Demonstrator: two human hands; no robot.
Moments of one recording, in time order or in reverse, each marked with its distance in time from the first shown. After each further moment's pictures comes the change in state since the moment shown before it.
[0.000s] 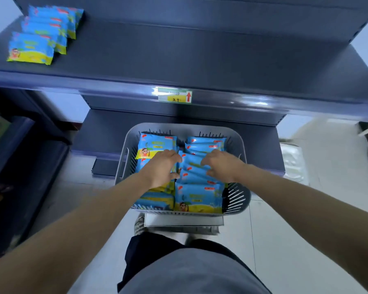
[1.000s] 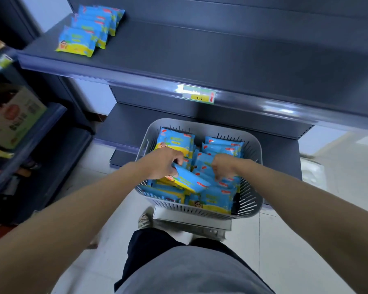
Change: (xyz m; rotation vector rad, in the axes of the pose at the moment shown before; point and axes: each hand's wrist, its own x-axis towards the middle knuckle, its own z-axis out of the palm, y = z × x) left_hand -0.043 0.003 -0.035 -0.192 -0.079 -0.190; right_hand 0.038 -0.018 -0.001 0.001 -0.329 0.038
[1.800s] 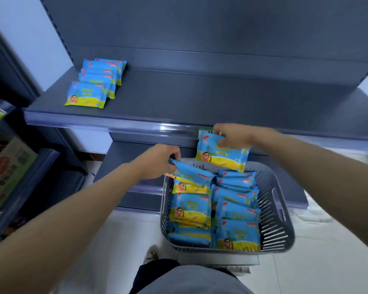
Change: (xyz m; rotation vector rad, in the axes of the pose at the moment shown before) left_hand 0.007 -0.056 -0.123 -0.041 0.148 0.126; right_hand -0.028 -0.013 -0.173 0.275 0.415 0.085
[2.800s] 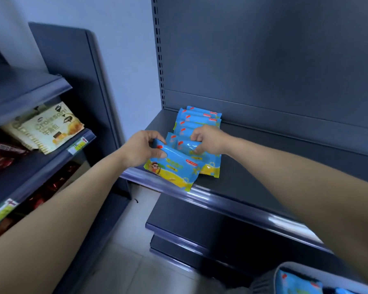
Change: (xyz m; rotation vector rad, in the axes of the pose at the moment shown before) left_hand 0.007 -0.277 -0.260 -0.454 0.401 -0.266; right_hand 0.310 -0.275 -0.096 0.161 0.147 -0.256
